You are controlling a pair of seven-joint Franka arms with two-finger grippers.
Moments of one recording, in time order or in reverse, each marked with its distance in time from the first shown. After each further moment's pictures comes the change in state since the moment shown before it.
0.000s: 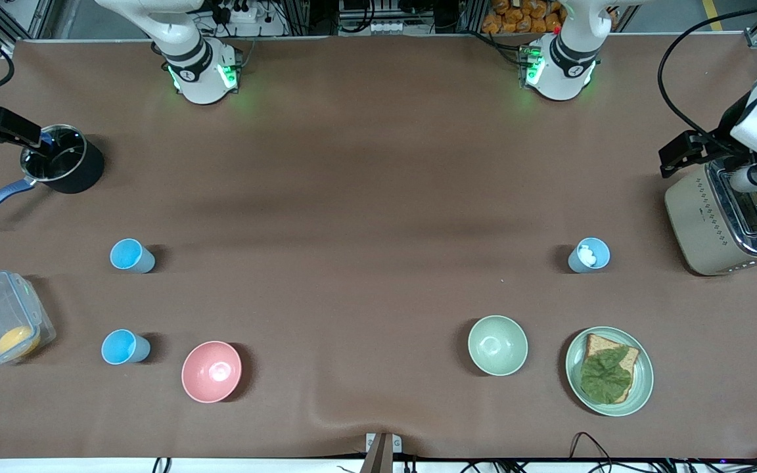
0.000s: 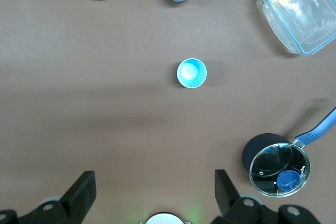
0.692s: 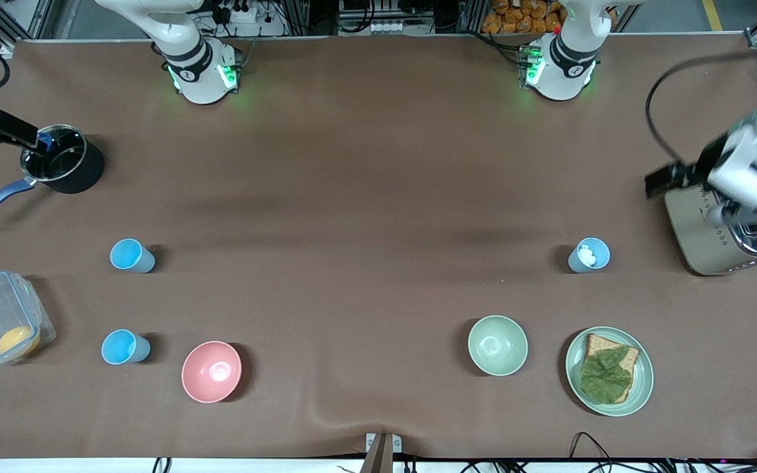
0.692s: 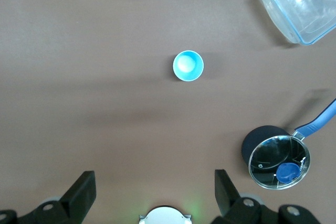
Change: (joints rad) left arm 0.043 0.063 0.011 -0.174 -0.023 0.199 0.007; right arm -0.004 0.027 -0.018 0.000 0.000 -0.023 0.000
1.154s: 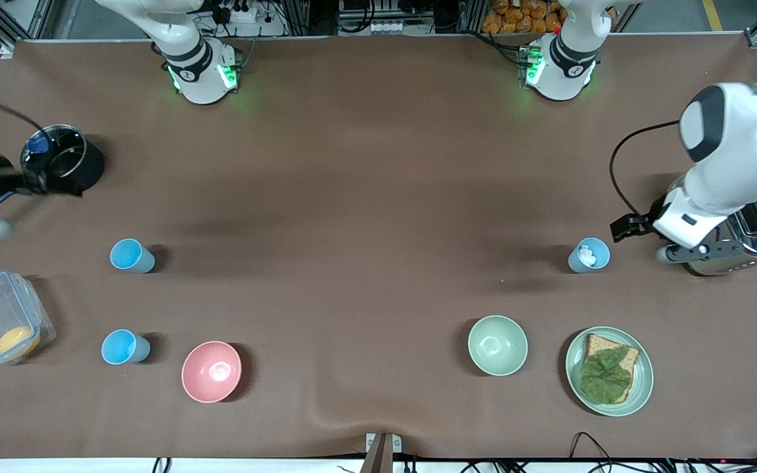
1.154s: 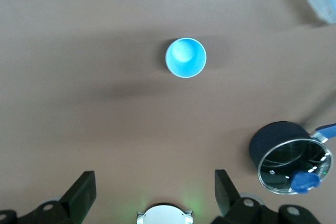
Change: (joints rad) left arm 0.047 0.025 0.002 -0.392 0.000 0.519 0.054; right arm -0.035 0.221 -0.001 -0.038 0.002 0.072 -0.001
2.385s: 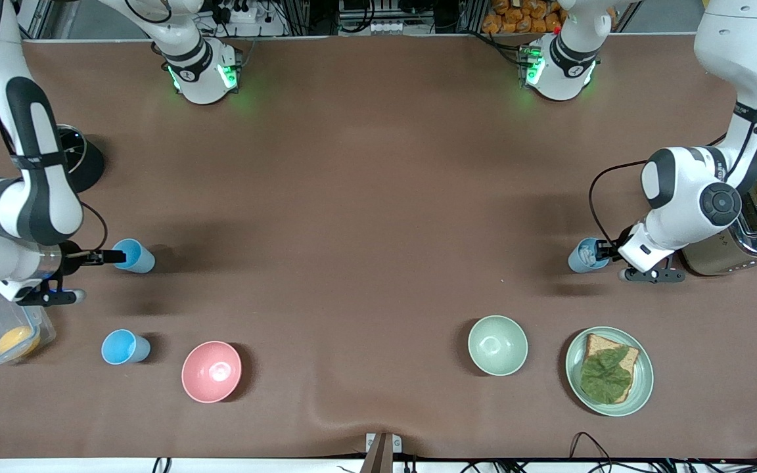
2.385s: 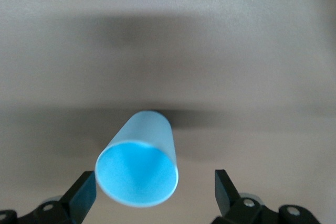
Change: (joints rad) left arm 0.076 0.261 -0.017 -0.058 0.000 0.270 0.160; right arm -0.079 0.306 0.005 -0.150 -0.006 0.523 -0.198
